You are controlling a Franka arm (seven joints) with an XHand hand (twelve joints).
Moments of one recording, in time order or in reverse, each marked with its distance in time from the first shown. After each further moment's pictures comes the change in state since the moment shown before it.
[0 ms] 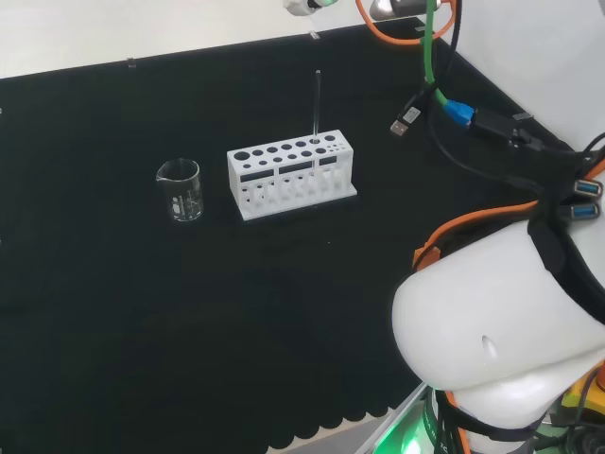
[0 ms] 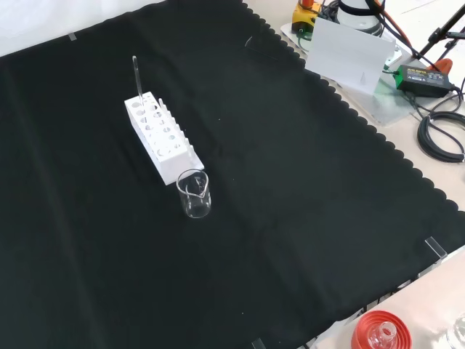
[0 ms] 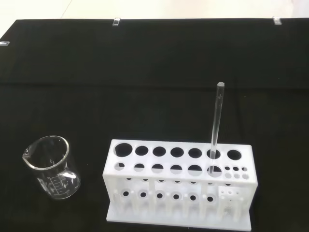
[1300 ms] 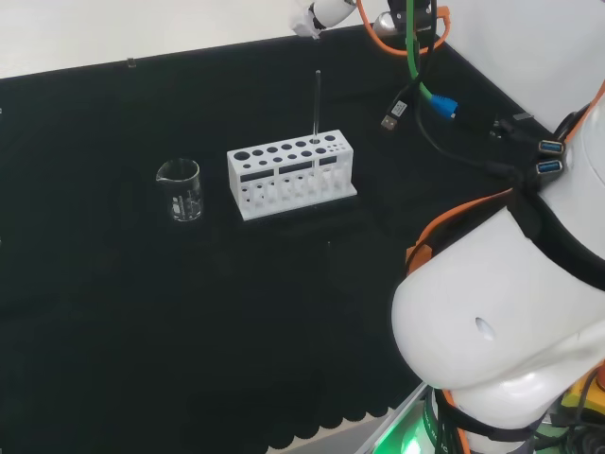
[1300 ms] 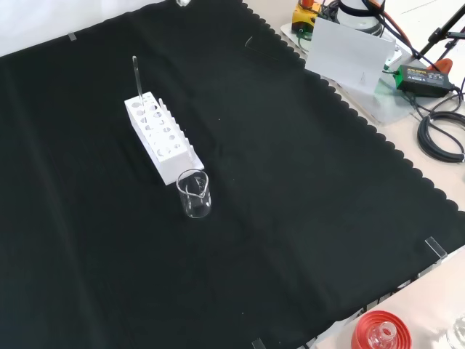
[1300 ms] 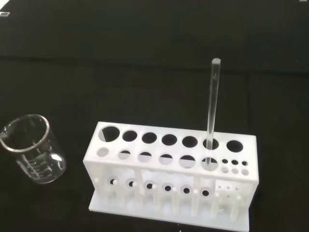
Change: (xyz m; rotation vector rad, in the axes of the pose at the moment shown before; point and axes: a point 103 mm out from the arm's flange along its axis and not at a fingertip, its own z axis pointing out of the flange) arm -0.030 0.047 0.045 0.060 0.003 -0.070
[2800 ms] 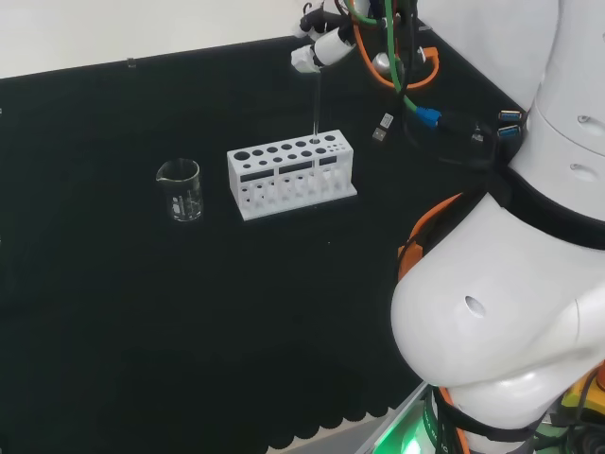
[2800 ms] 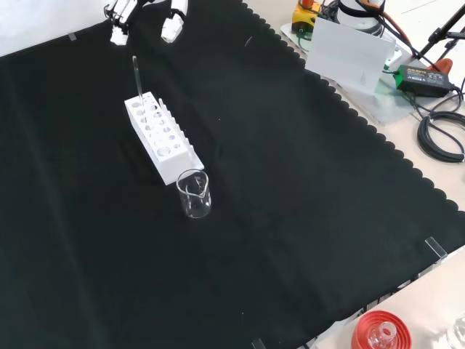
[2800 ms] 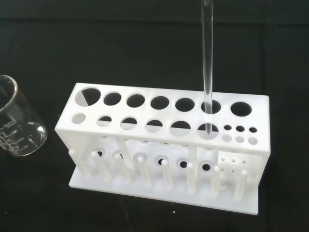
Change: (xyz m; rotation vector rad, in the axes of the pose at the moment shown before) arm -0.027 0.045 0.072 0.077 0.041 -0.037
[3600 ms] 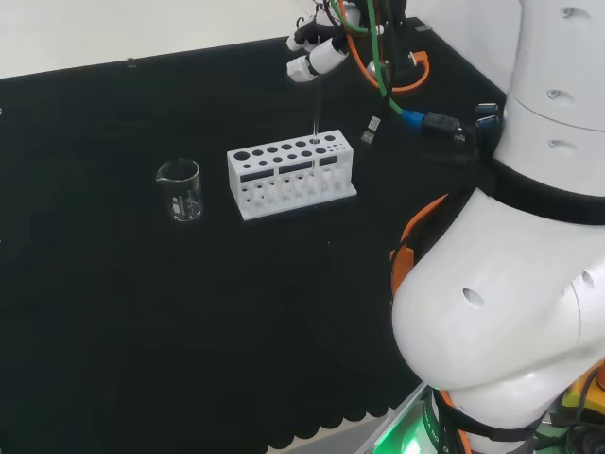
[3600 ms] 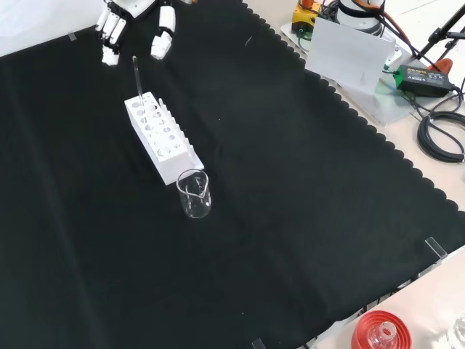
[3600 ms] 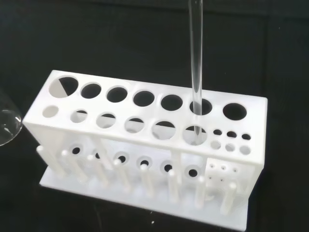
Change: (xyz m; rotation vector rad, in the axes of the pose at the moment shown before) arm -0.014 0.040 0.020 0.034 -0.048 -0.043
